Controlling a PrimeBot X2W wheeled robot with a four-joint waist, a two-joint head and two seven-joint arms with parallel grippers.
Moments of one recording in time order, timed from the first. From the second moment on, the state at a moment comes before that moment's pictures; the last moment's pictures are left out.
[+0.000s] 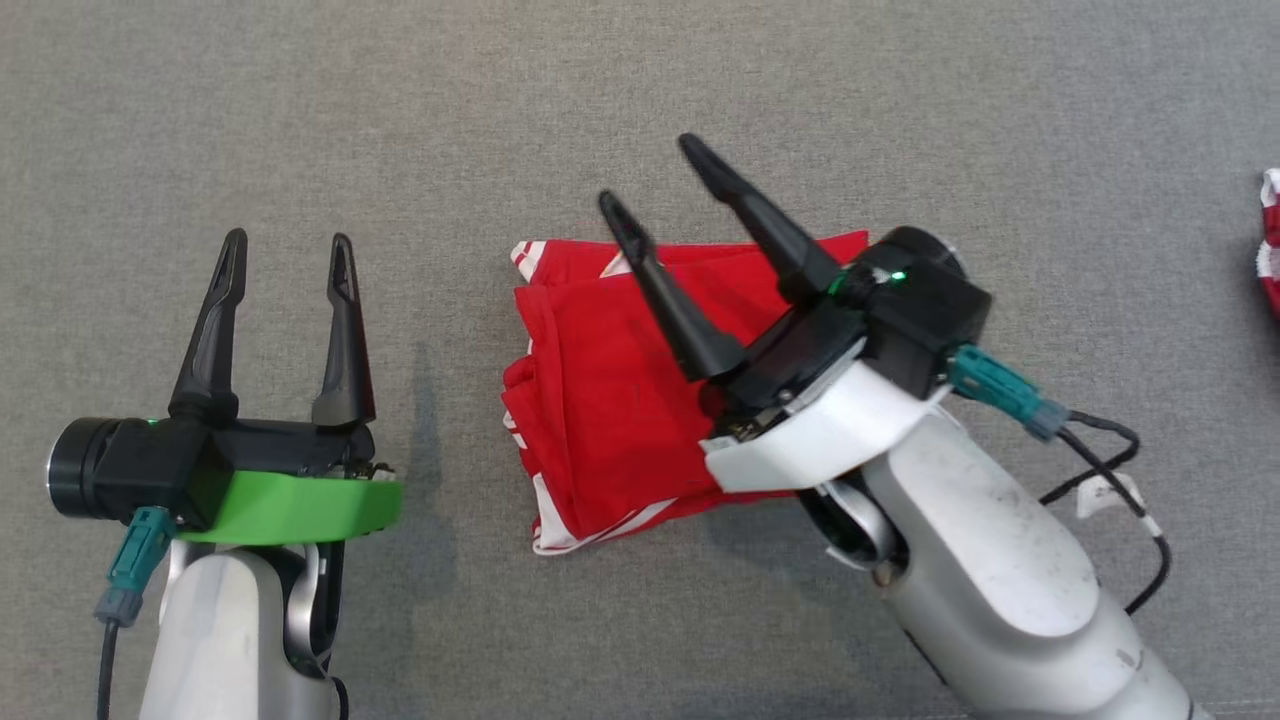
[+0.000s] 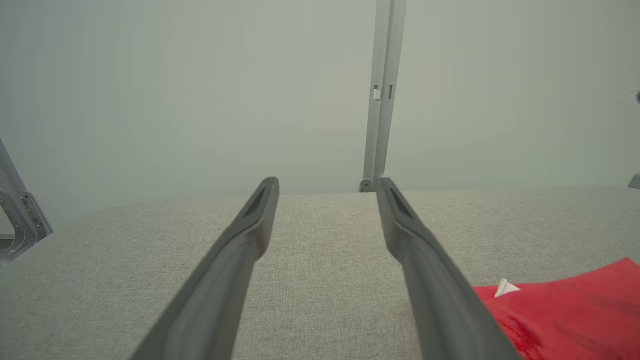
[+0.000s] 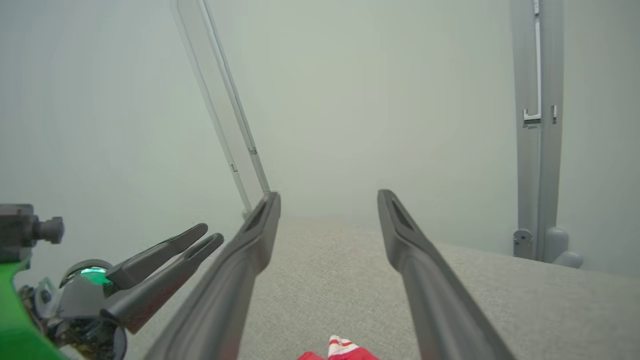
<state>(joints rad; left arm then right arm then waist) -0.27 0.05 -0.03 0.01 -0.14 -0.11 -0.26 -0.60 -0.05 0.58 0.10 0.38 0.13 -0.26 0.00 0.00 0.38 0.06</state>
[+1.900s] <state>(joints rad) 0.04 0.13 0.01 0.01 -0.15 -0.07 -0.14 0.01 -0.19 0.02 0.03 0.25 0.13 -0.15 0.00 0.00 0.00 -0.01</state>
